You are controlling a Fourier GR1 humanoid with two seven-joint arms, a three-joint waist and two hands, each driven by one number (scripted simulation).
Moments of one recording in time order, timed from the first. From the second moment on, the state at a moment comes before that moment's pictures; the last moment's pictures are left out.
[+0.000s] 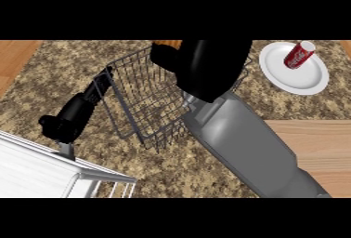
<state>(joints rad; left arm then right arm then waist) -0.27 0.22 -0.04 -1.49 -0.02 -0.19 0.01 -1.04 -0.01 0.38 -1.43 1.33 -0.26 1.24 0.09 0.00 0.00</state>
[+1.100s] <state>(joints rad) -0.21 0.23 -0.04 -1.54 -0.02 -0.16 0.01 -0.92 -0.01 0.39 -1.35 1.51 -0.45 1.23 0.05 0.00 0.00</state>
